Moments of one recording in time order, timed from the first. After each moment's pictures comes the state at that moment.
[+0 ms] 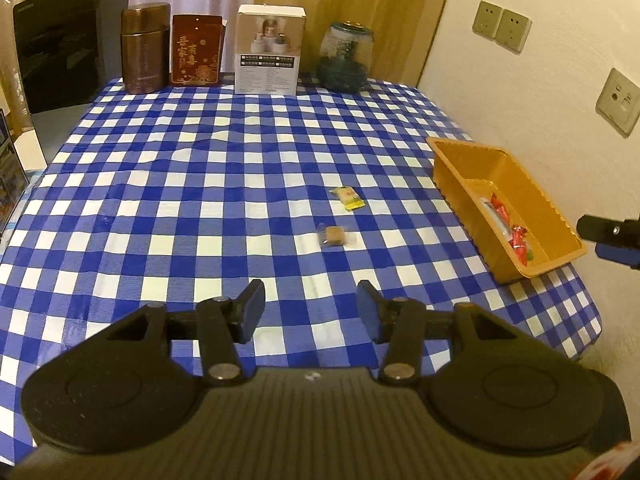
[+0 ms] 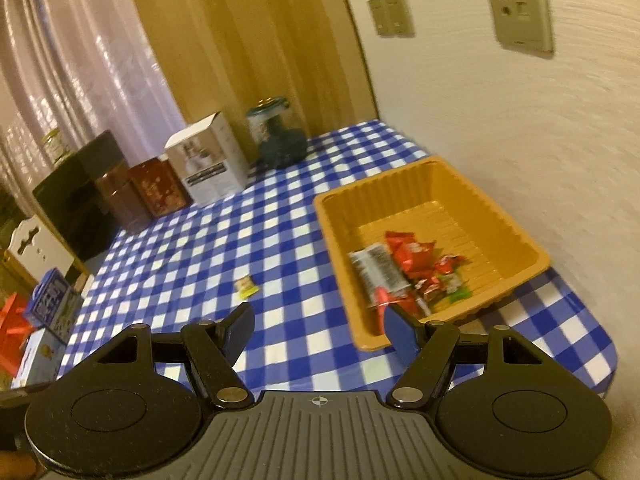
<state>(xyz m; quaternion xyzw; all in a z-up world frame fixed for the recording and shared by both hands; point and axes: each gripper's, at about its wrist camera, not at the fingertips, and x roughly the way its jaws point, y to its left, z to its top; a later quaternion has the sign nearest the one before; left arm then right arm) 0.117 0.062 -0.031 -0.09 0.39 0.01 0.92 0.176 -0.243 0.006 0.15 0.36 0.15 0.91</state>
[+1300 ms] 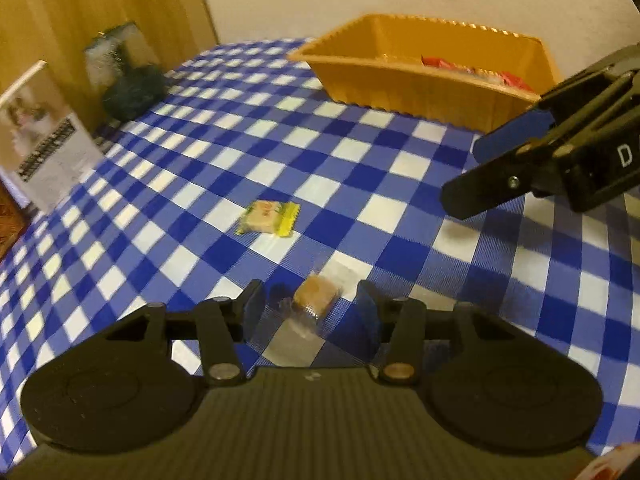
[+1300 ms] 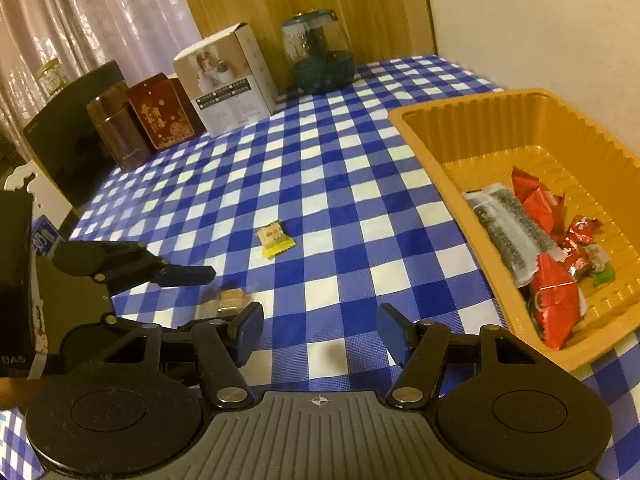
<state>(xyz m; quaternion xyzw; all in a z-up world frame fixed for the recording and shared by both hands) 0.272 0.039 -0.139 0.23 0.36 -0.28 0.86 0.261 -0.136 -0.096 0.12 0.42 0.18 0.88</state>
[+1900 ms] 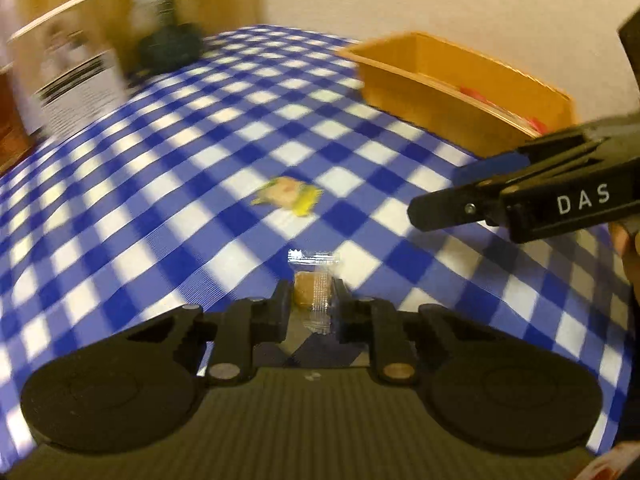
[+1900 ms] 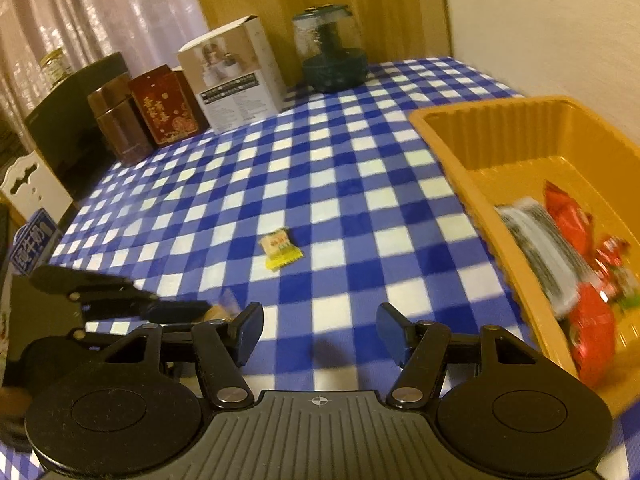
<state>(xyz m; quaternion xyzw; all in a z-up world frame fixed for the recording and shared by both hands) 0.268 0.066 -0.135 0.11 0.40 -0.23 0.88 0.284 -0.117 -0.108 0.10 0.41 0.19 0.89</state>
